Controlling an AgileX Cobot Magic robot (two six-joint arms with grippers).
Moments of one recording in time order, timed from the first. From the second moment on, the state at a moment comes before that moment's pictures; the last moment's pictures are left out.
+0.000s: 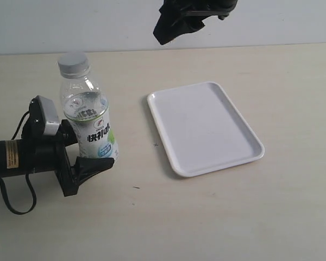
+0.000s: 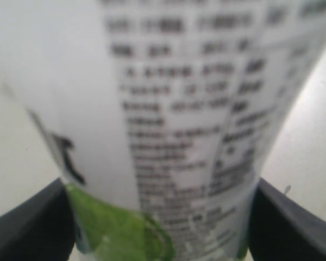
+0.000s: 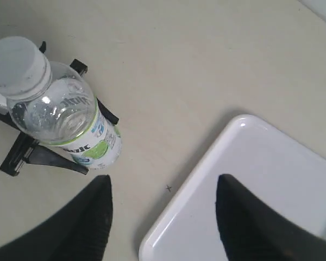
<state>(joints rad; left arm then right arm) -0.10 2.10 -0.58 1.10 -1.13 -0.13 0.35 1.65 -1.52 0.43 0.96 -0.56</state>
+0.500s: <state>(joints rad) -0.20 2.10 -0.61 1.10 -1.02 -0.13 0.35 1.69 -1.52 0.43 0.98 -0.55</state>
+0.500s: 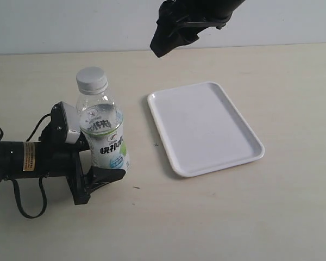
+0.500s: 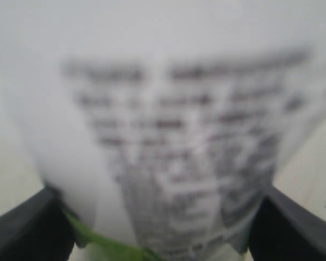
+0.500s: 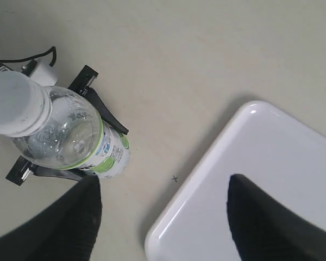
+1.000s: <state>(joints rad) -0.20 2.10 -0.61 1.10 -1.02 -0.13 0.40 1.69 -1.52 0.68 1.00 -0.74</state>
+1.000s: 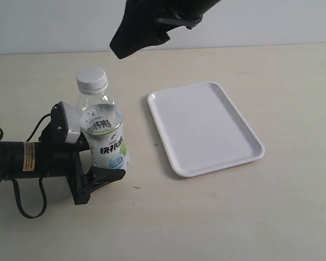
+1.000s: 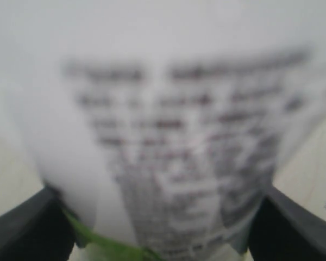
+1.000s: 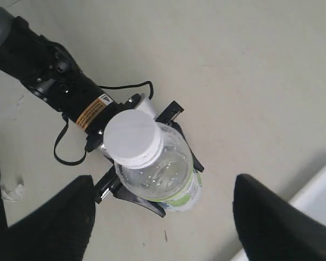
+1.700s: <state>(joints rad) -0.20 2.10 -0.61 1.10 -1.02 -0.13 0.49 1.81 -1.63 0.57 1.00 -0.56</state>
